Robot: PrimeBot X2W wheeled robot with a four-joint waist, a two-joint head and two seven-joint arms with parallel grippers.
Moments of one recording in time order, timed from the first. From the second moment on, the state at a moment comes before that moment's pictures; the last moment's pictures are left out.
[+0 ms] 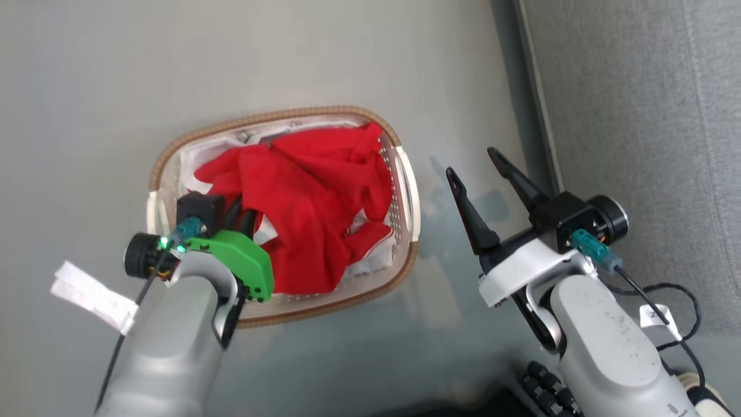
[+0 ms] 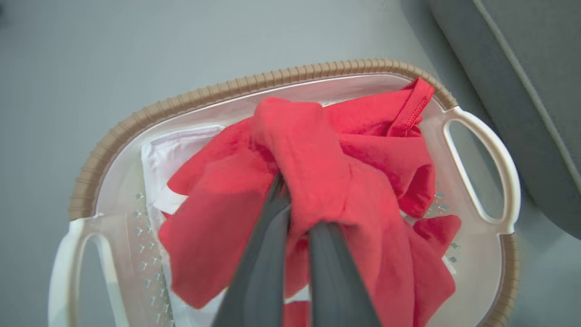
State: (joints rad) left arm -0.68 0.13 -0.52 0.94 -0.45 -0.13 -0.26; right arm -0.46 -0.08 0.34 0.33 0.18 0.13 -0.26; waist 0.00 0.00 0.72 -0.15
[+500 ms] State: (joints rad) left arm -0.43 0.08 -0.36 0.63 -0.37 -0.13 -0.26; right arm -0.36 -0.08 0.32 0.36 0.19 0.13 -0.26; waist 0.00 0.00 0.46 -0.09
